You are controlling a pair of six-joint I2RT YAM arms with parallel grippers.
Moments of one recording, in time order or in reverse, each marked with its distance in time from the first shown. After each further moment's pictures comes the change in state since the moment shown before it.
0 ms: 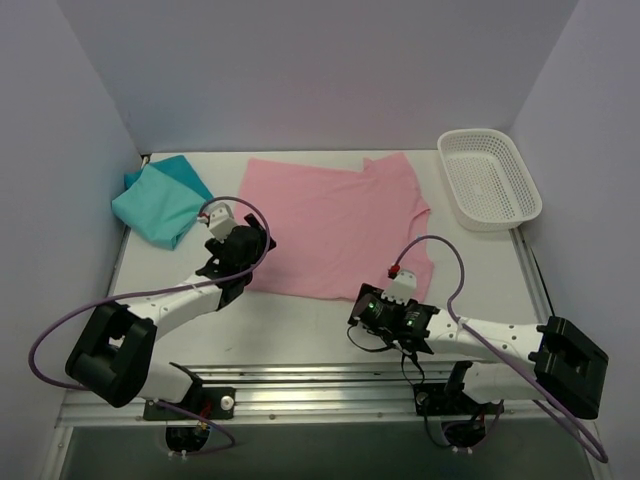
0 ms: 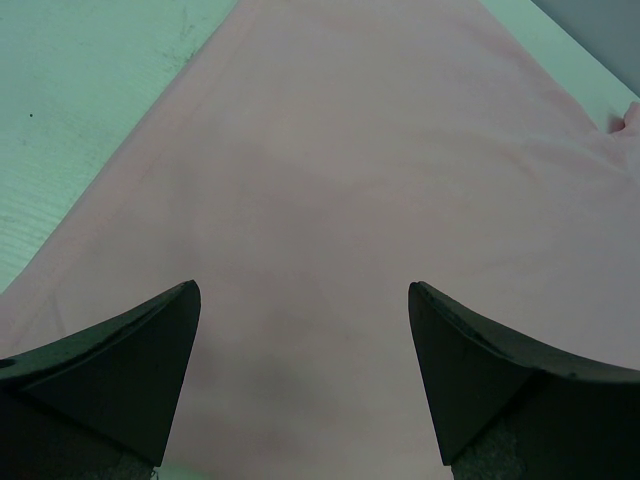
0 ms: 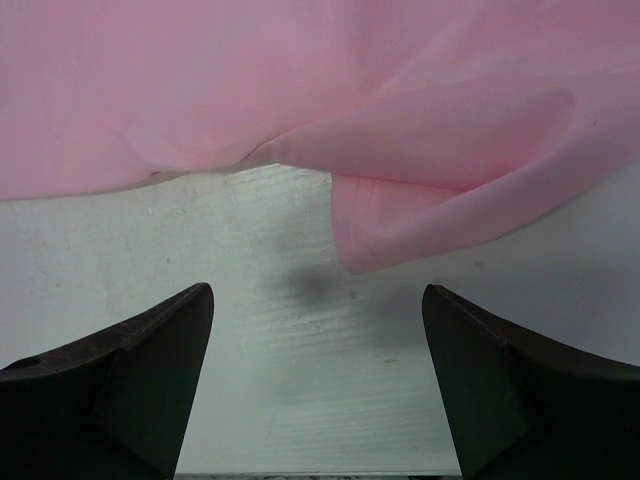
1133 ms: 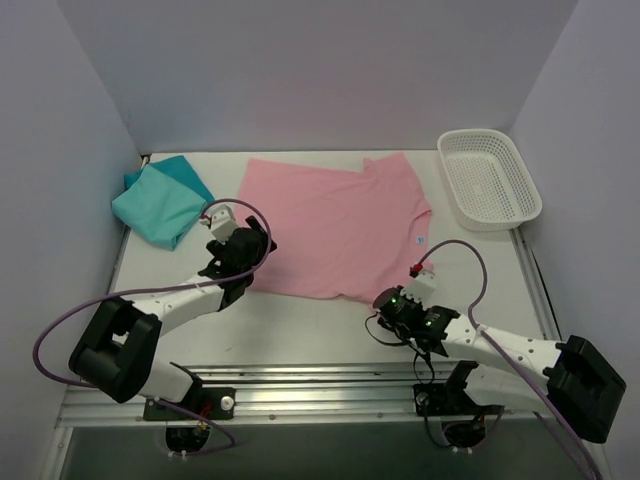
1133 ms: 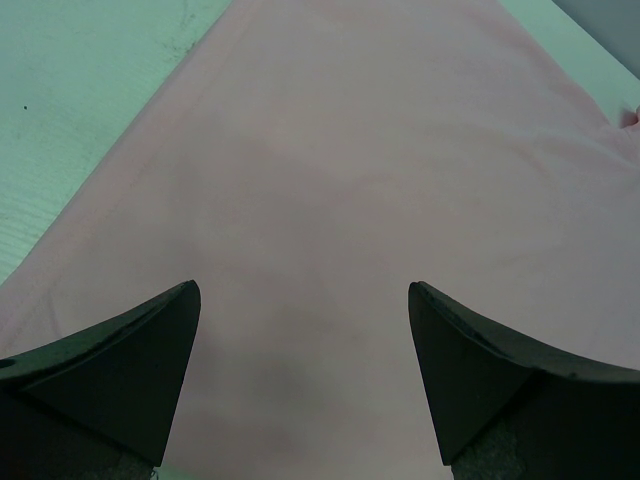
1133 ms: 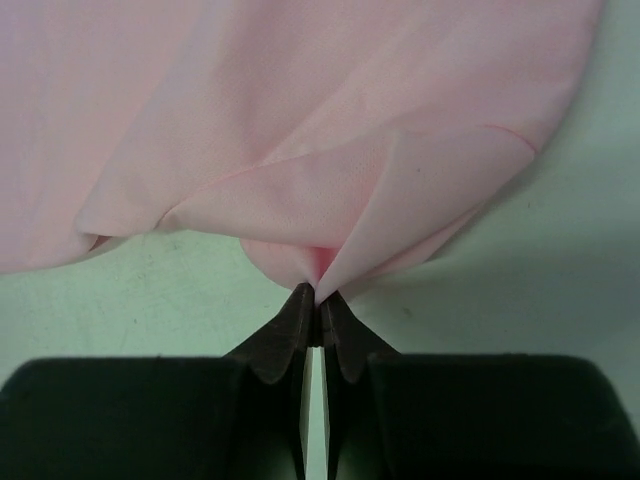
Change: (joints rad) left arm 0.000 0.025 -0.020 0.037 0.000 0.003; right arm -0.157 -0.106 -0.117 0.090 -0.033 -0.040
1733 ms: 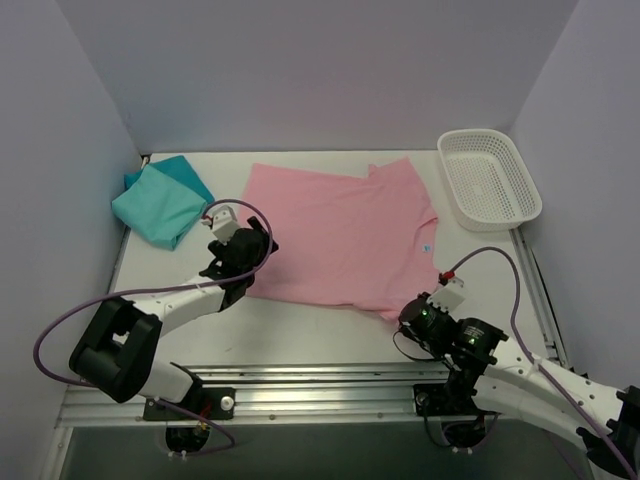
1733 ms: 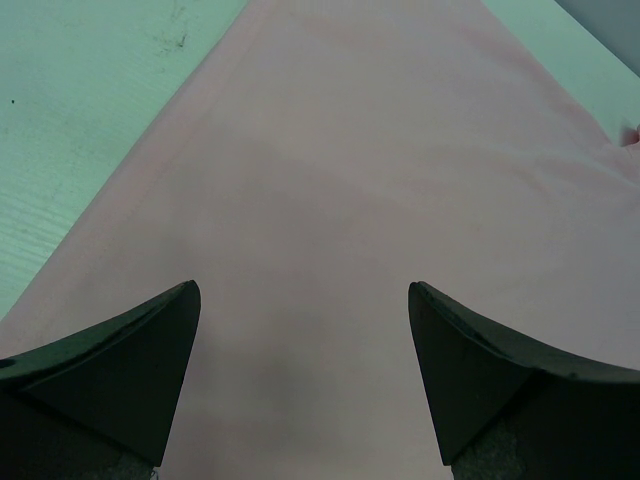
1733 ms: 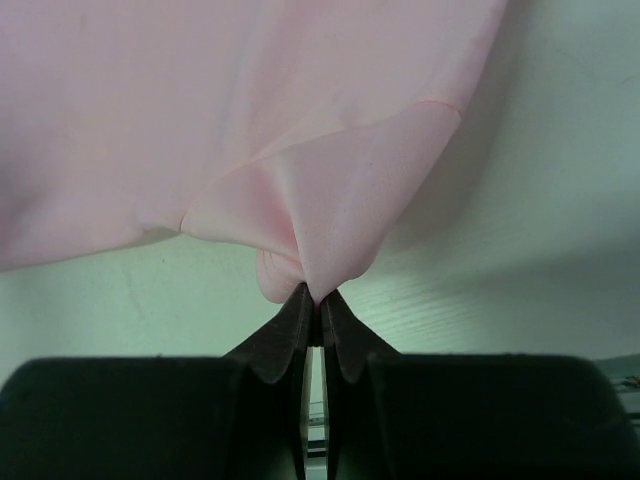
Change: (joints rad) left arm -0.008 0.004 0.000 0.003 0.004 -0.004; right arm 0.045 -0.387 0.054 -0.404 0.012 0.078
